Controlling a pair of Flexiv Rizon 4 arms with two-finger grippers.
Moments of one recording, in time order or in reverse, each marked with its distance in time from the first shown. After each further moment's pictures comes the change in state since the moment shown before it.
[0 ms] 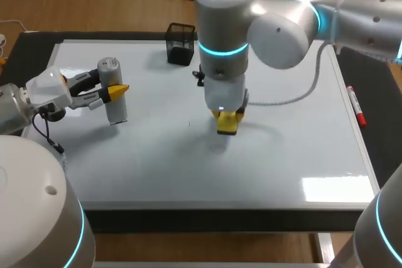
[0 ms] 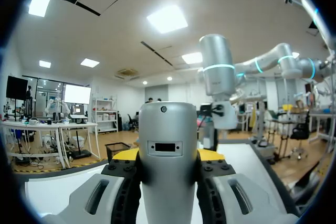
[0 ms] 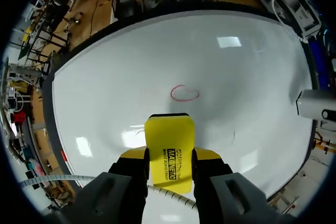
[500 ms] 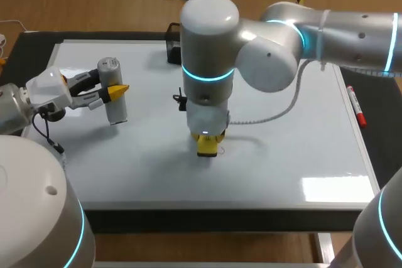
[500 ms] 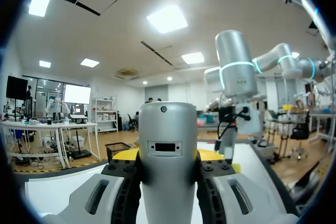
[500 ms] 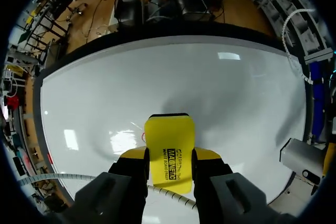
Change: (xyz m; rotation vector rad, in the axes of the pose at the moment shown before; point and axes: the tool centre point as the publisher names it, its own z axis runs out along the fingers) left arm 0.000 0.000 0.000 0.000 0.000 0.000; right arm -0.040 0.064 0.011 -0.024 -0.066 -0.118
